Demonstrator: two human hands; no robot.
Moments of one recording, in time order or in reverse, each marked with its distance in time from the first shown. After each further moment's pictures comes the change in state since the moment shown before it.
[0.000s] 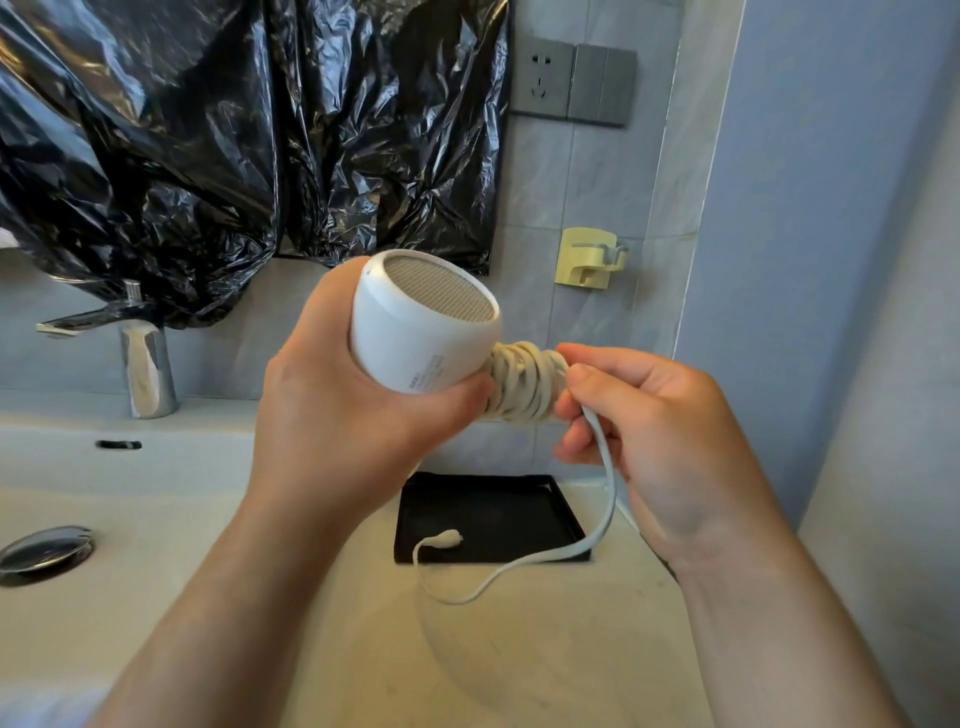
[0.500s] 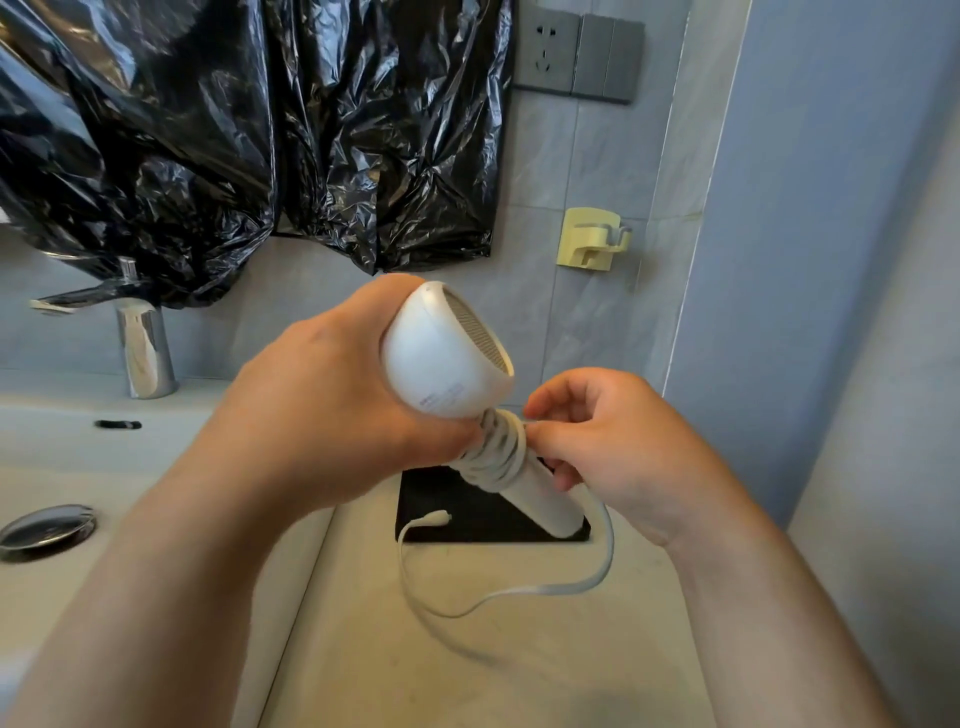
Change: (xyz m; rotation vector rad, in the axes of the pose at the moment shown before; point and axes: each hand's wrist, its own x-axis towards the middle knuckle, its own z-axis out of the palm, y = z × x) left_hand 0.006 0.006 -0.026 0.326 -0.409 -0.069; right_hand 0.009 0.025 0.003 -0.437 -0.200 0.084
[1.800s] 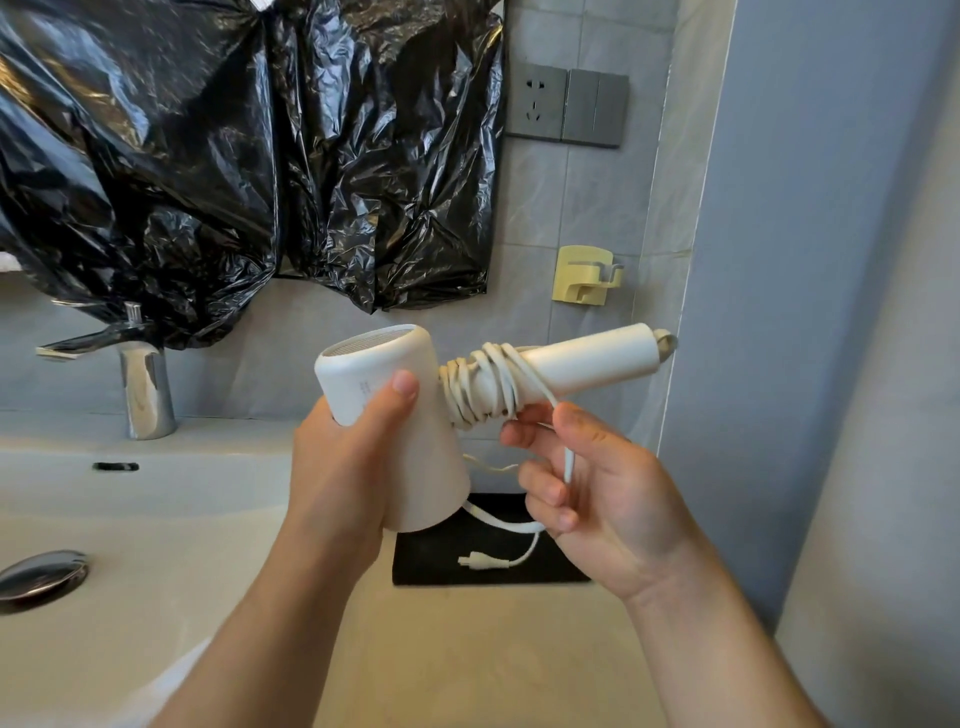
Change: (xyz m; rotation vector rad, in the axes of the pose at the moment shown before) left_hand 0.015 -0.036 0.066 -1.039 0.268 -0.279; right_hand 0.012 0.026 0.006 1.077 -0.338 0.032
